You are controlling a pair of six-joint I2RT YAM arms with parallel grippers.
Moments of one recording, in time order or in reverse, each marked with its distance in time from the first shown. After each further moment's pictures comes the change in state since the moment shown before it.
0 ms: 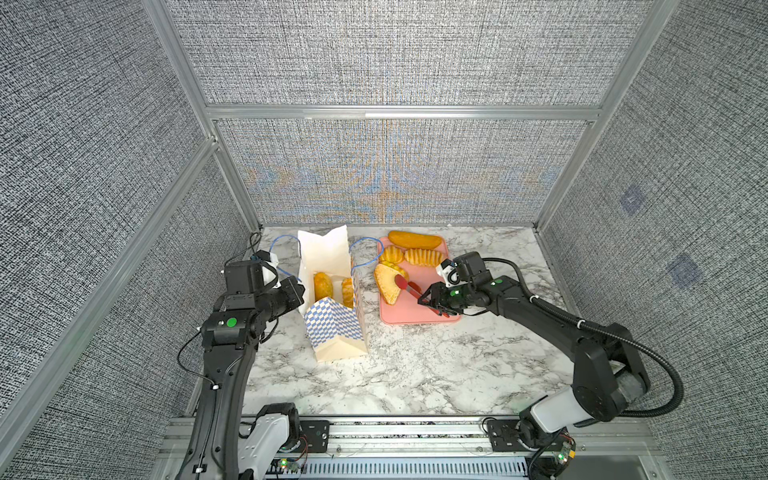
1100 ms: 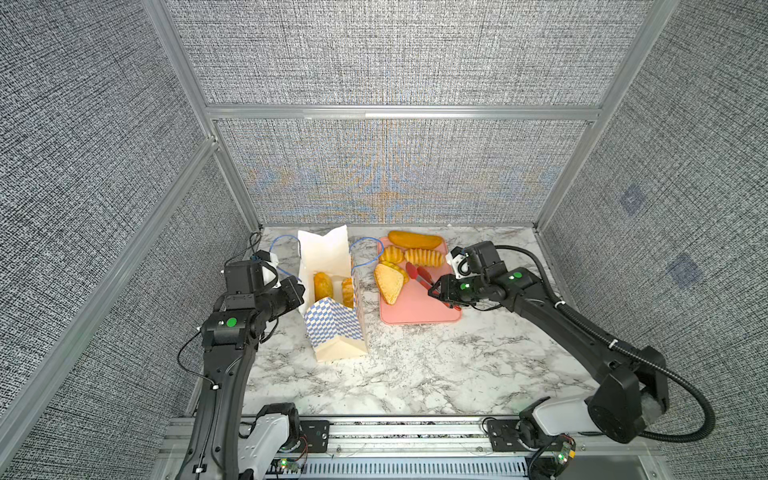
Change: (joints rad) left arm 0.000 0.001 0.001 0.000 0.002 -0.003; right arm 0.000 -0.118 0.113 -0.216 0.125 -0.085
